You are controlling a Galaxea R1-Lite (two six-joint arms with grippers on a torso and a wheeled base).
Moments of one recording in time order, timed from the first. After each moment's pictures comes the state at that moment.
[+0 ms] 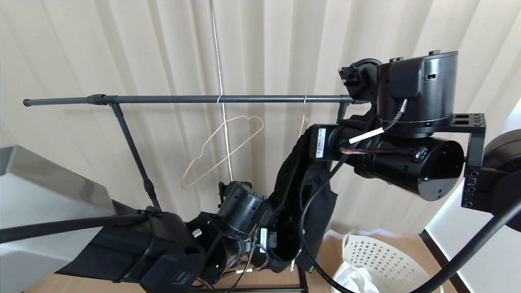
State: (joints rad) left arm -0.82 1.98 -0.92 -0.23 0.33 -0.49; right arm 0.78 1.71 -1.21 -0.18 -0.50 0.33
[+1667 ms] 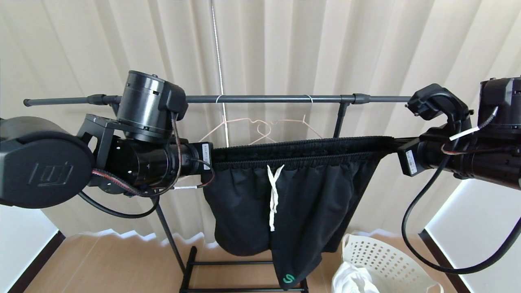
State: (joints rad) left arm -0.56 1.68 -1.19 0.08 0.35 -0.34; right arm 0.27 1.54 -0.97 -0.18 -0.14 -0.25
